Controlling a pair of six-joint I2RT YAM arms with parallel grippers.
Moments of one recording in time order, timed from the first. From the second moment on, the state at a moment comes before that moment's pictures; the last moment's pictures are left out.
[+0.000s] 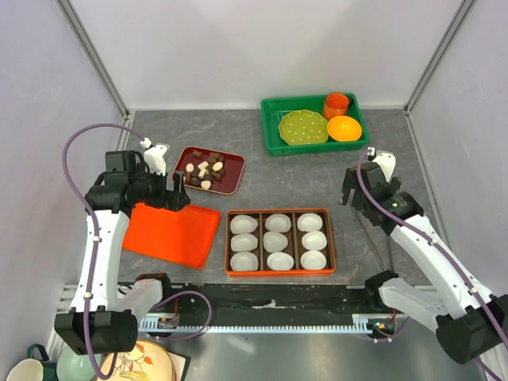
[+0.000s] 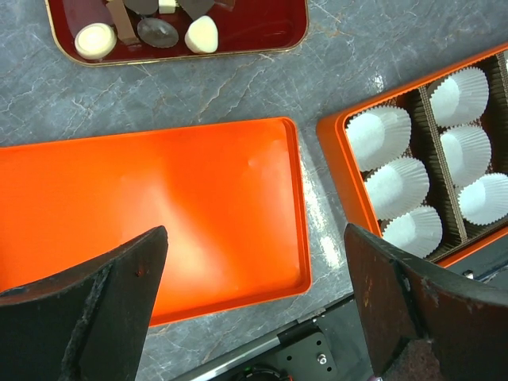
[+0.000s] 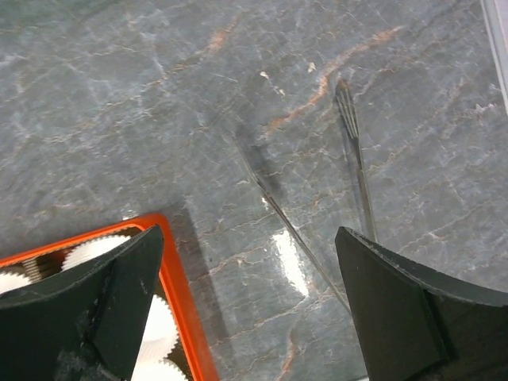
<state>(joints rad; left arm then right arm) 0.07 1.01 1.09 -0.97 0.43 0.21 0.40 0.97 0.91 -0.80 0.51 0.50</state>
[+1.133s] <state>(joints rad) 0.07 1.02 1.12 -0.97 0.39 0.25 0.25 1.52 0.91 -0.67 0.42 0.47</state>
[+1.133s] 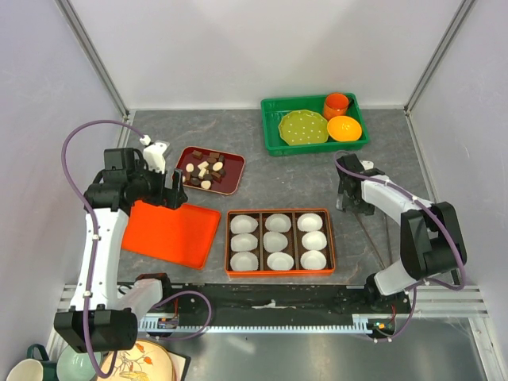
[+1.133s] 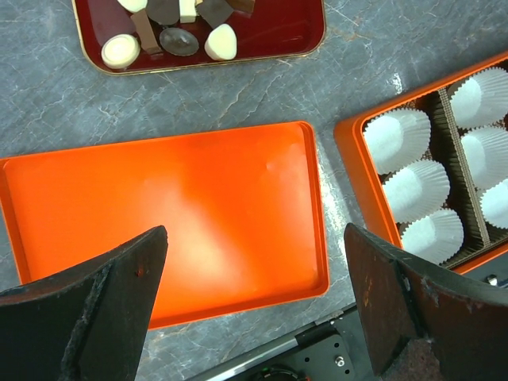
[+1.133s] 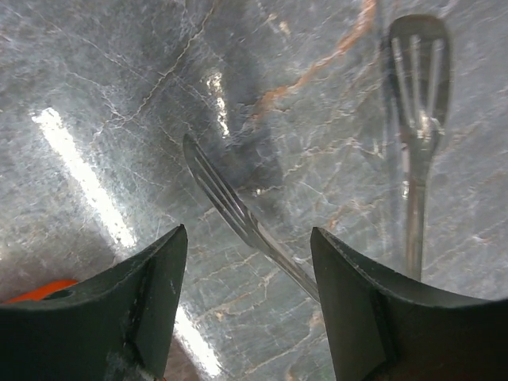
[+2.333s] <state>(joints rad) 0.07 0.98 1.08 -0.96 0.35 0.29 0.28 1.42 1.00 -0.68 0.46 0.41</state>
